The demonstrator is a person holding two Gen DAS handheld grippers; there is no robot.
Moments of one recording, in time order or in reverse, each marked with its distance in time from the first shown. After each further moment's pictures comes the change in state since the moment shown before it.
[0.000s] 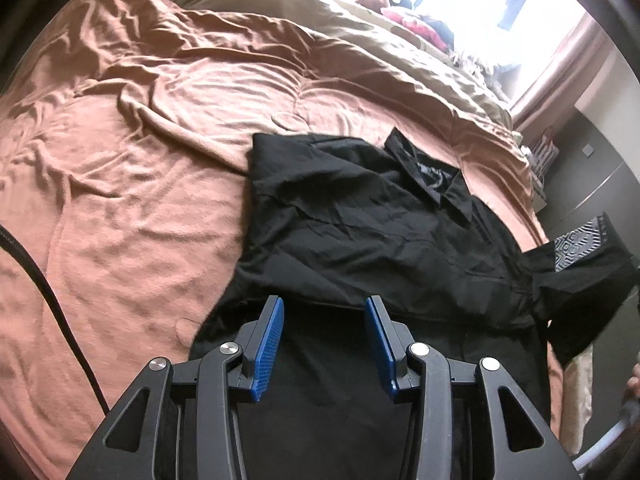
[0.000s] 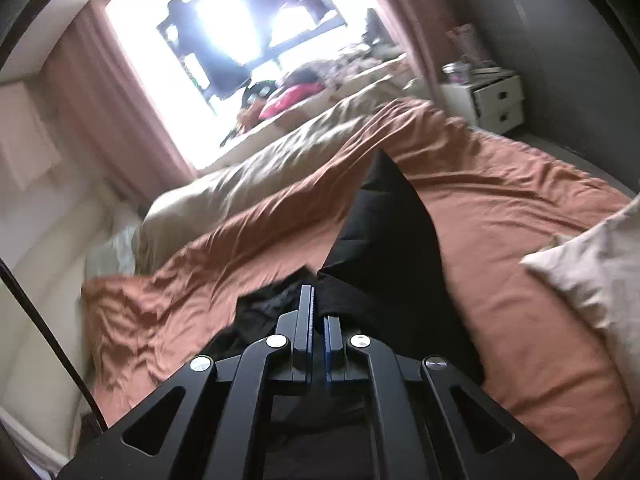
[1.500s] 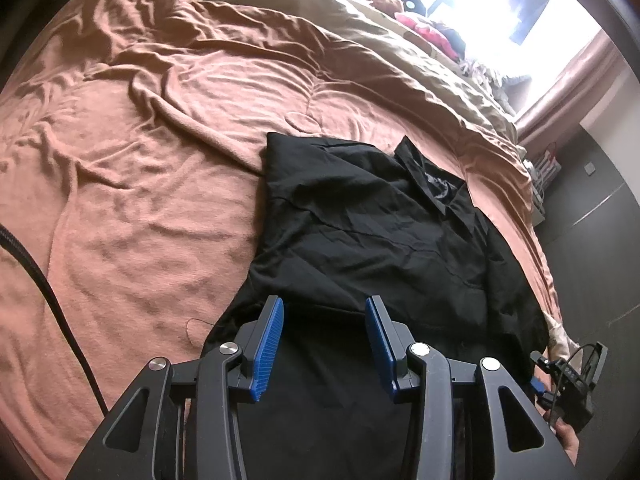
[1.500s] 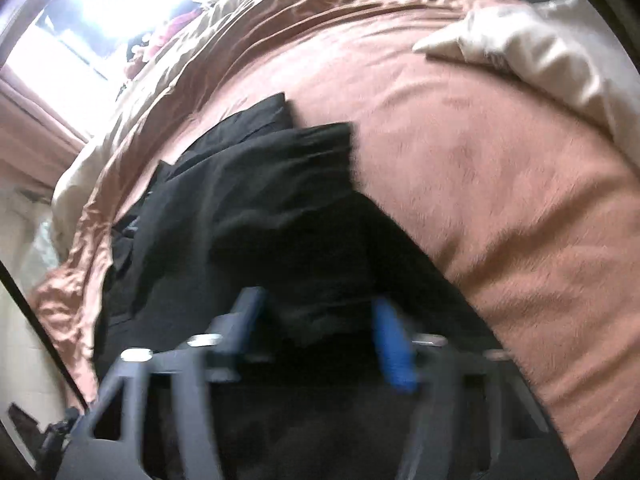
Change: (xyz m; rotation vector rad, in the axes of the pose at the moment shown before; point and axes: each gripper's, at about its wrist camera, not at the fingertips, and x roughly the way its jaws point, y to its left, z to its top) left arm 0.000 0.015 0.006 -0.064 0.016 -0.021; right arm 0.084 -0.112 -0.052 0.282 0.272 -0.263
